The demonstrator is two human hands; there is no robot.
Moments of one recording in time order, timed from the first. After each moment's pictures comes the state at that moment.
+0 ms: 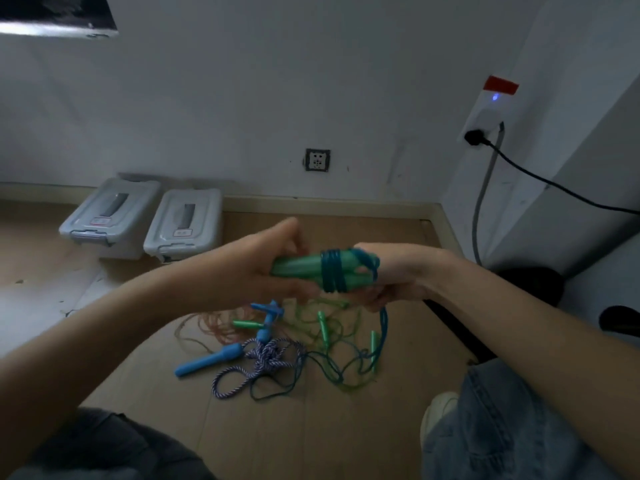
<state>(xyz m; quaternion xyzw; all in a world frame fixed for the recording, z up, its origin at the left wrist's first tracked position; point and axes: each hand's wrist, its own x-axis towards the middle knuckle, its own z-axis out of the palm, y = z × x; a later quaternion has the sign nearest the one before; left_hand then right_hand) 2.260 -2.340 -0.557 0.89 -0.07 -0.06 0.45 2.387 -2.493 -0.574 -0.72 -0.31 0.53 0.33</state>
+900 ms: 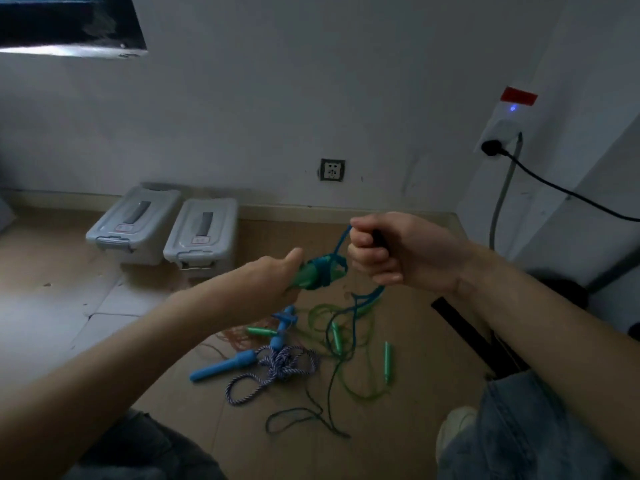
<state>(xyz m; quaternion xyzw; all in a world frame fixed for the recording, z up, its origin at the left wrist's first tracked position) 2.272 -2.332 -0.583 0.98 0.04 -0.11 0.18 2.395 -2.493 -0.552 -0.54 -0.29 0.57 0.55</state>
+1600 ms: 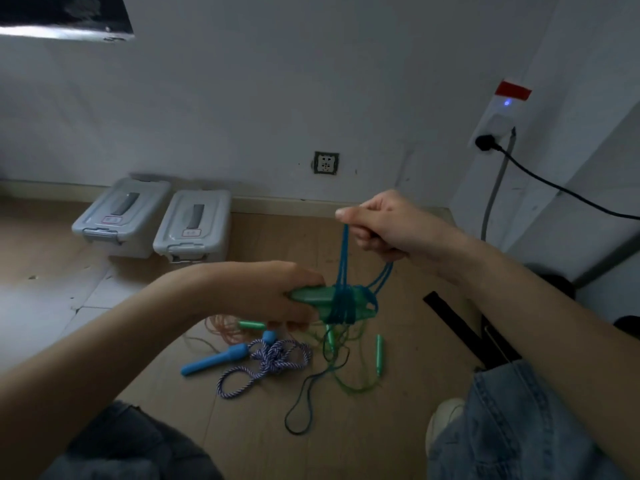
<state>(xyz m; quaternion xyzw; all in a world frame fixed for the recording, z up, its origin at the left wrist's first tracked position) 2.274 -2.339 -0.569 0.91 -0.07 -0.23 0.33 2.394 -2.485 -0.546 -0.75 -0.37 0.32 0.44</state>
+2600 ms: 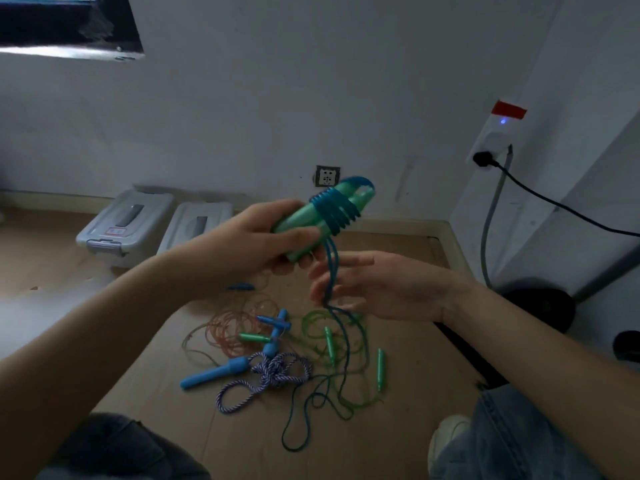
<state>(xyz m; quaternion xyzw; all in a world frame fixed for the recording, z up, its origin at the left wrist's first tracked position) 2.267 -2.328 -0.539 0.80 0.00 0.01 0.60 2.394 -2.493 -0.577 -0.56 -0.34 0.59 0.48</state>
